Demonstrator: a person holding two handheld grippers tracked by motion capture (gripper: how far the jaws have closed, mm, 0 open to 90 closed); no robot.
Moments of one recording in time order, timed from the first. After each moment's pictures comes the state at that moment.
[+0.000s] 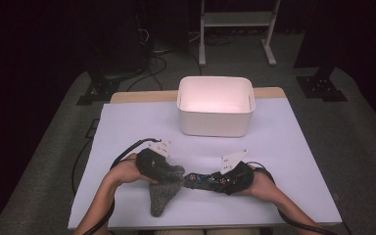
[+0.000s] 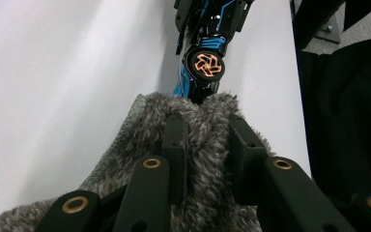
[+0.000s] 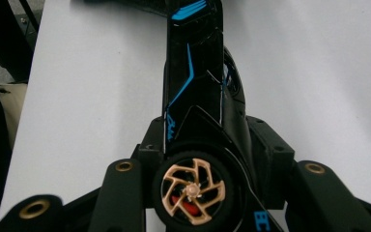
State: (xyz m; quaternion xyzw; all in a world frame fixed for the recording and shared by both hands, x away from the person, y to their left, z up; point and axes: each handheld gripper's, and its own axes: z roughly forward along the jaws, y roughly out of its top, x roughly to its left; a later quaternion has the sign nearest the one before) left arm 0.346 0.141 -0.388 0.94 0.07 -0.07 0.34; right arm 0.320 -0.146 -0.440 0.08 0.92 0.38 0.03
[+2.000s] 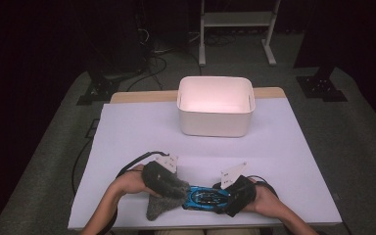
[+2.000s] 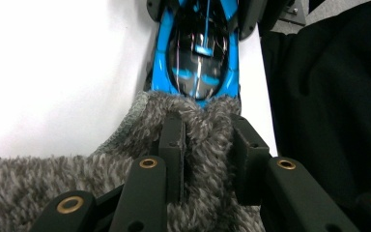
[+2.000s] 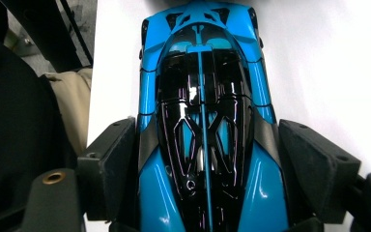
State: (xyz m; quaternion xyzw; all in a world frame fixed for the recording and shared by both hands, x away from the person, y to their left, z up) left arm 0.325 0.129 -0.409 0.94 0.04 -0.11 0.33; right arm 0.286 -0.143 -0.452 0.08 0.93 0.37 -0.01
